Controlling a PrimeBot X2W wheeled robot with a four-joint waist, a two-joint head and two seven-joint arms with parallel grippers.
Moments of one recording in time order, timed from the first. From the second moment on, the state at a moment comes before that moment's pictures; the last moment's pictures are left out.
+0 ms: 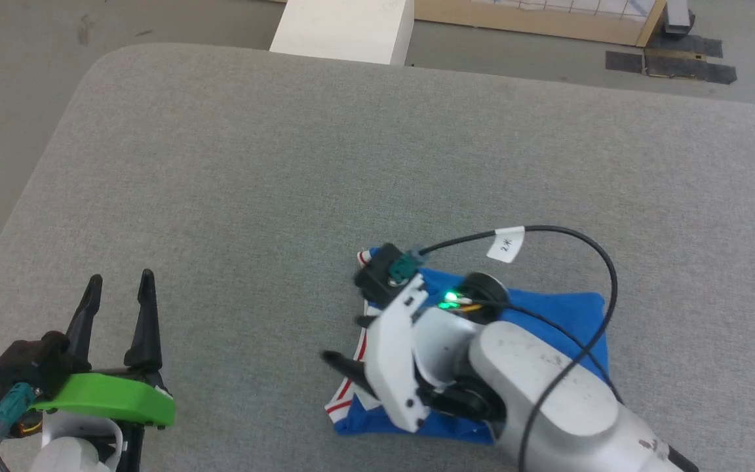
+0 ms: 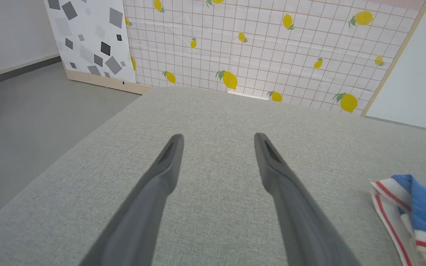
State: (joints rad) left arm -0.07 0.28 0.01 0.14 -0.40 -0.08 -0.26; right arm -0.60 -0.05 0.80 0.40 0.60 0.13 0.61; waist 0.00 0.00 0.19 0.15
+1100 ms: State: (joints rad) left arm -0.04 0.29 0.01 0.07 -0.40 -0.05 -0.26; right arm -0.14 -0.08 0.14 0.15 0.20 0.13 0.77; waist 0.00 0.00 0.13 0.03
